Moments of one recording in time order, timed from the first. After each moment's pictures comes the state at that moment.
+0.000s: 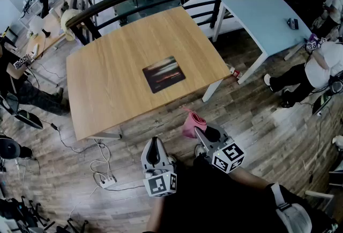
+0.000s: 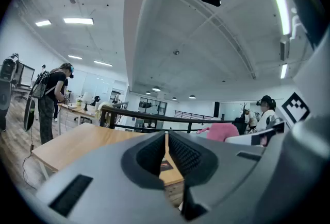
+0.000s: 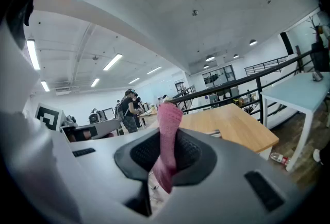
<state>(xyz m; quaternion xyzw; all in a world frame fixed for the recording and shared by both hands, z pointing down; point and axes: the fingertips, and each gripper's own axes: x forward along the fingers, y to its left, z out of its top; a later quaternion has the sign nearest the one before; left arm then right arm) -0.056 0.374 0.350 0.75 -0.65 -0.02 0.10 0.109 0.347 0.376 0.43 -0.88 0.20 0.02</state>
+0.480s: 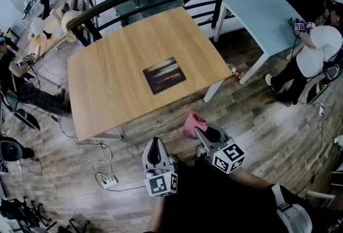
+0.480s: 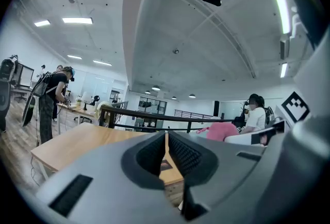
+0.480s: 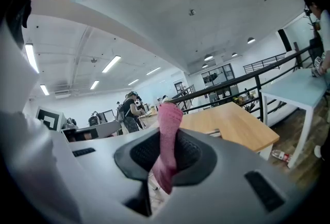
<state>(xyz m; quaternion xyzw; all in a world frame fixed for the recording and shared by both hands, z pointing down) -0.048 0.372 0.353 0.76 -0.65 -0.02 0.10 0.115 0.345 0.374 0.43 -0.88 0.20 0.02</state>
